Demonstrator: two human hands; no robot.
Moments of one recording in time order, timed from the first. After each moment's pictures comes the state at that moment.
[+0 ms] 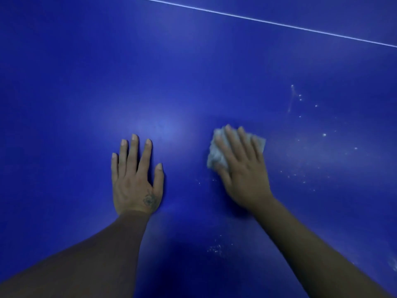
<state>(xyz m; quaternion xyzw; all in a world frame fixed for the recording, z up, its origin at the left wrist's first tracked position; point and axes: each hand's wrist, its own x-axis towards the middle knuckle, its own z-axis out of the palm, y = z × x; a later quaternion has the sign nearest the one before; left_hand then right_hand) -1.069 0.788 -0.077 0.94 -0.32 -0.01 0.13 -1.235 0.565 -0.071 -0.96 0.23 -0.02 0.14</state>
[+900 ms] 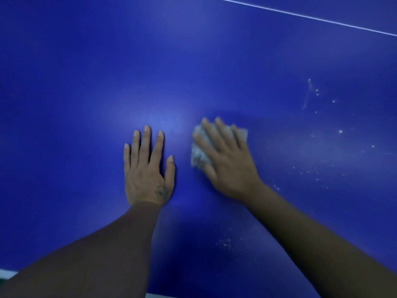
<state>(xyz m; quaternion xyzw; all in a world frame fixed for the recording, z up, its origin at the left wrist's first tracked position) -1.067 0.790 -0.082 0.94 -0.33 -0.01 0.13 -1.192 0.592 -0.074 -0.99 0.12 0.01 0.11</state>
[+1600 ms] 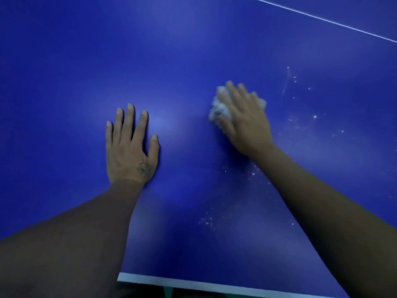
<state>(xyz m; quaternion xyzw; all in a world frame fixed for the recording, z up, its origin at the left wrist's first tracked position) -1.069 0.792 -0.079 0.93 -0.33 -0.01 0.12 -1.212 0.513 -0.075 -0.97 0.20 -0.02 0.12</state>
